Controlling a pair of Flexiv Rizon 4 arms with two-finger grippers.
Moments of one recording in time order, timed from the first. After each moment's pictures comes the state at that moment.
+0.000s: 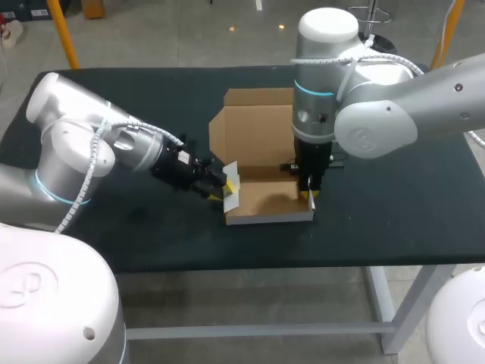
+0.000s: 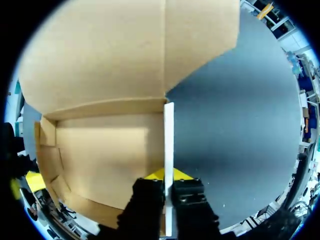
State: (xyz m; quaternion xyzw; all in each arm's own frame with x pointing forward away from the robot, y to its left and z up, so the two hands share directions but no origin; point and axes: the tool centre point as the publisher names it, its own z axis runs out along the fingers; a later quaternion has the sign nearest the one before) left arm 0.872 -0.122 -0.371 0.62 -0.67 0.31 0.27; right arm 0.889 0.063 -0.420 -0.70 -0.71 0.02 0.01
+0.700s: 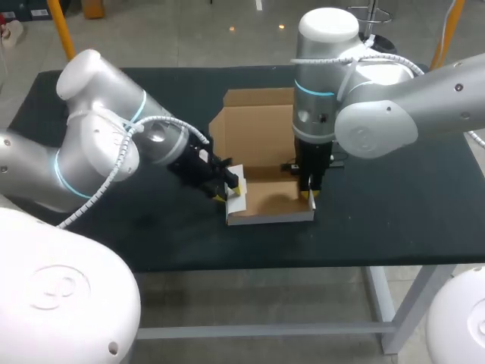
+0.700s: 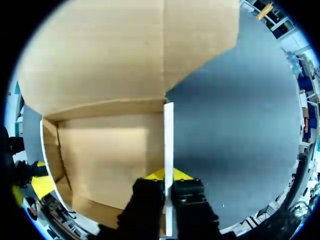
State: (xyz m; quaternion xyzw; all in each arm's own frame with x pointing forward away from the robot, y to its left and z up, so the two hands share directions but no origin) left arm 0.872 -0.135 -0.376 0.65 -0.69 0.25 0.19; right arm 0.889 0.062 -0.420 -0.70 -0.71 0.02 0.01
